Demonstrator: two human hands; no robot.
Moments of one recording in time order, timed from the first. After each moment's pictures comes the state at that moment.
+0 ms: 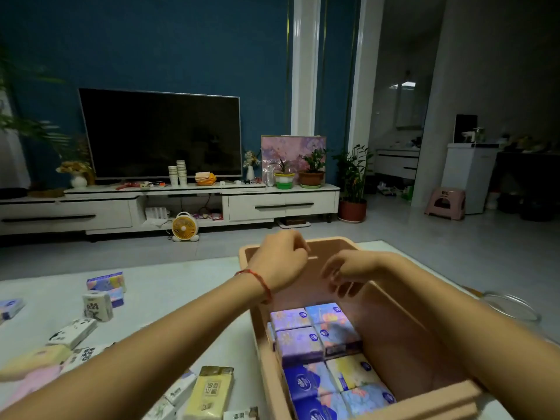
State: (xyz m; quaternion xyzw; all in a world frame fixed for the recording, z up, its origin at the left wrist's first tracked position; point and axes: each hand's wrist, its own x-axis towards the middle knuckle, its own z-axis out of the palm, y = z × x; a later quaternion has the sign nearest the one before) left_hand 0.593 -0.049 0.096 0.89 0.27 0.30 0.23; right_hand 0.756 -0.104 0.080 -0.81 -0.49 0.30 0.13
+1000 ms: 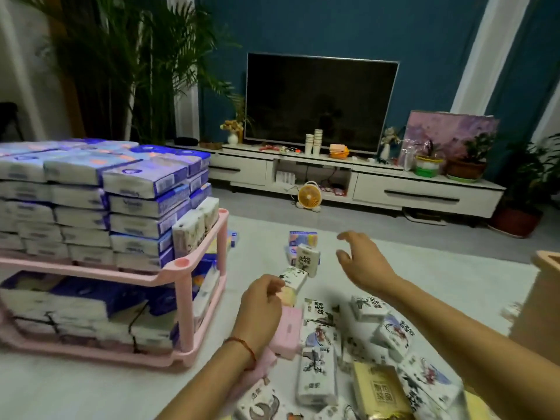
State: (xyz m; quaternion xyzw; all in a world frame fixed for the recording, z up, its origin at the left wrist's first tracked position) left_hand 0.260 0.127 -0.076 0.66 0.49 0.44 0.35; right_hand 0.443 0.130 -0.001 -0.72 -0.65 0.05 0.23
